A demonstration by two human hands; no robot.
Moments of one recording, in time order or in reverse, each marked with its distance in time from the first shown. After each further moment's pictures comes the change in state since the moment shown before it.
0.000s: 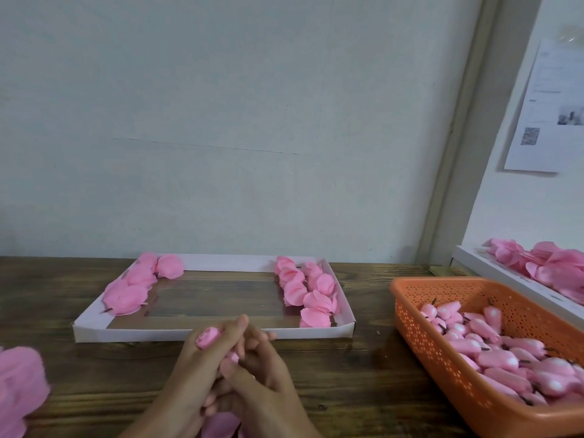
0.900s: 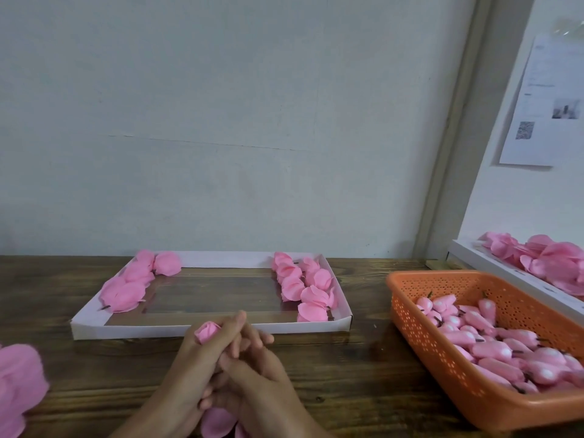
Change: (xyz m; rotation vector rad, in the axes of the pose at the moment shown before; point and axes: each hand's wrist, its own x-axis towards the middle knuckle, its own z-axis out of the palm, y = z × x) left_hand 0.001 -0.002 0.000 0.046 -0.046 0.039; right_hand 0.007 -0.005 0.001 0.423 -0.137 0.300
